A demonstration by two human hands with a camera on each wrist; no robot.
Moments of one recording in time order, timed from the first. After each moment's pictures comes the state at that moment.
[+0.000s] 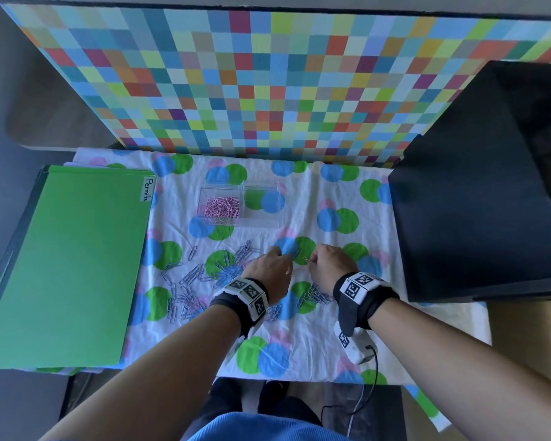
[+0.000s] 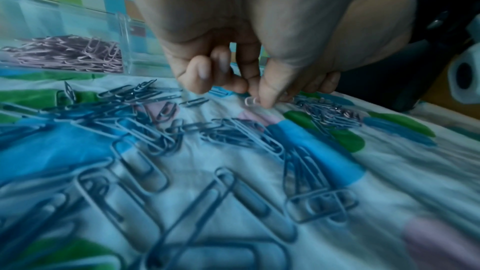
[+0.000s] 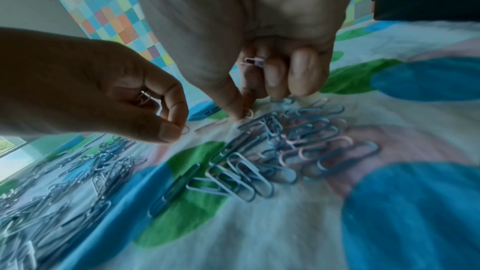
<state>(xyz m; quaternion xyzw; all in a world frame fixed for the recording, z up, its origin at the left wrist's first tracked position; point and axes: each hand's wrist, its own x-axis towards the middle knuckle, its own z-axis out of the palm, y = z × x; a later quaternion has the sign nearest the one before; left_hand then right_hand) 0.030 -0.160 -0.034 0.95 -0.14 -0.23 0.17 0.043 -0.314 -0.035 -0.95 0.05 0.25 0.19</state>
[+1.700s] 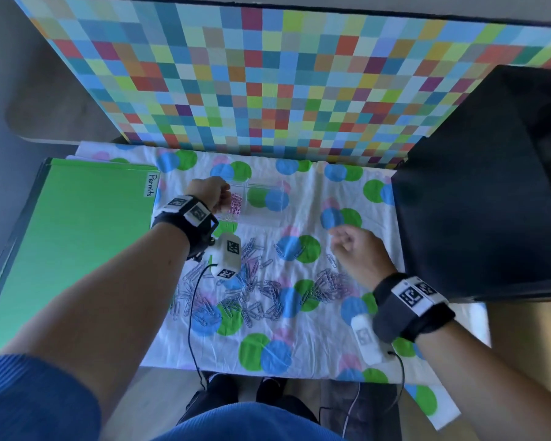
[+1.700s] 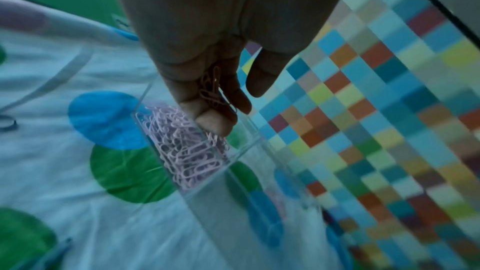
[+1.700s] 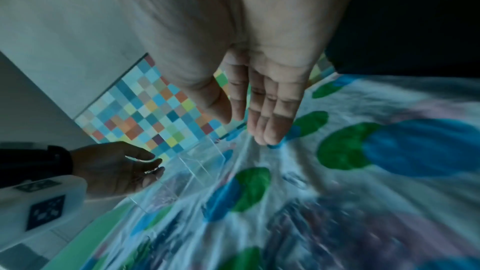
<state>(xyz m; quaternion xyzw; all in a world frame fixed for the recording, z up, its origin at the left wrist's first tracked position) 0.153 -0.058 0.002 0.67 0.35 -0.15 0.64 0.039 -0.342 0.016 -0.90 0.07 0.14 0.41</state>
